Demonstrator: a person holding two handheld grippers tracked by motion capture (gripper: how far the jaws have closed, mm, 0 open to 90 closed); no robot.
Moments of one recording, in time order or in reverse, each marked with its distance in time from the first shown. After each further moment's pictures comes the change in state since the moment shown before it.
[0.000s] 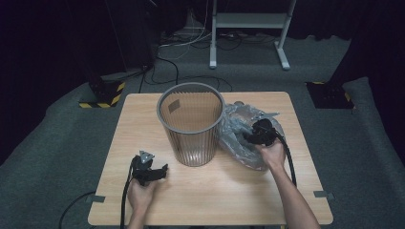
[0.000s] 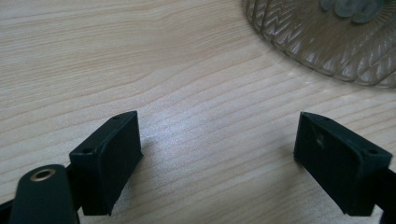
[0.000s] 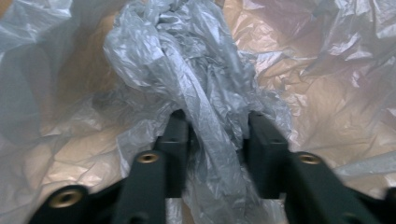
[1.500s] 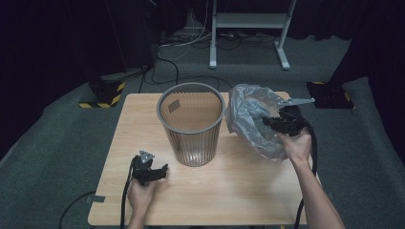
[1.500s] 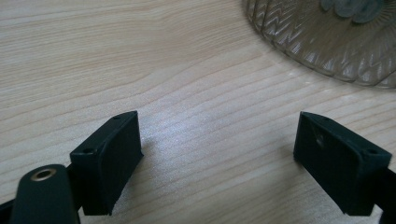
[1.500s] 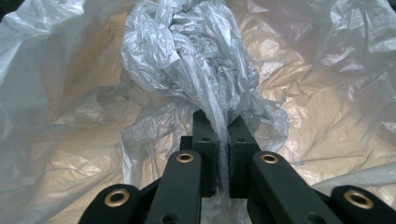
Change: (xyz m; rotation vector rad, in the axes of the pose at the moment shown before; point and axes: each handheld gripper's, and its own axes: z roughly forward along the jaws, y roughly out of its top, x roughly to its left) left arm 0.000 0.000 0.000 0.000 0.001 0.000; right arm -0.025 0.026 -0.100 -0.145 0.032 0.028
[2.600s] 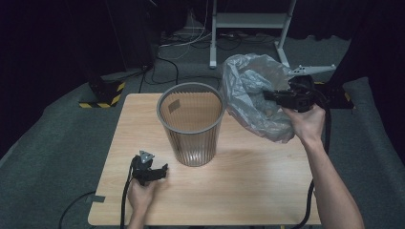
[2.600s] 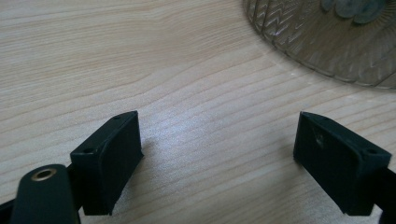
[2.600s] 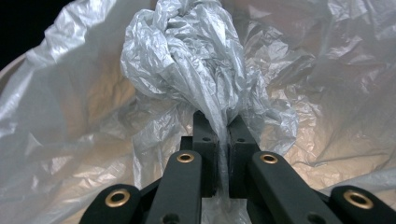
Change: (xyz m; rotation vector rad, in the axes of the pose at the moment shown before) left arm 0.000 0.000 0.000 0.000 0.002 0.000; right arm 0.025 0.085 -0.069 -0.127 0.094 -0.083
